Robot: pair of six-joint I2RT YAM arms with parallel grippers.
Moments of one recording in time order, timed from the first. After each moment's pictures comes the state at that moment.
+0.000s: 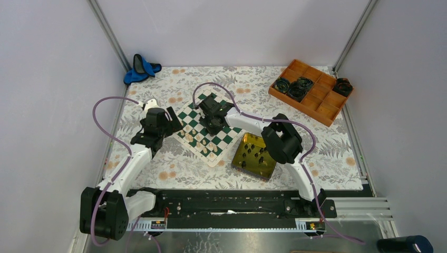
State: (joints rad) left arm -0.18 1.09 0.66 -0.24 -0.23 -0.52; right arm 0.86 2.28 1.81 -0.59 -0.02 0.12
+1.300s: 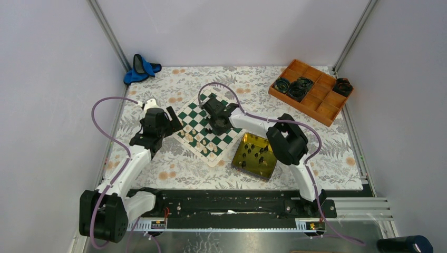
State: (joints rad) left arm -0.18 1.07 0.66 -0.24 -0.21 -0.52; right arm 0.85 2.20 1.72 -0.60 0.10 0.12
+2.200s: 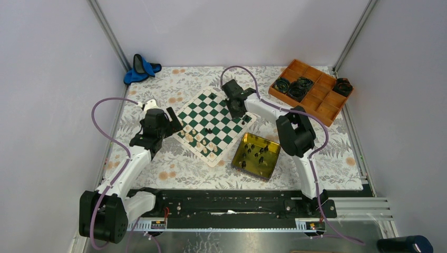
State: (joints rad) left arm -0.18 1.06 0.65 -0.24 -0.21 -0.52; right arm 0.64 2.21 1.78 -0.64 0.17 0.14
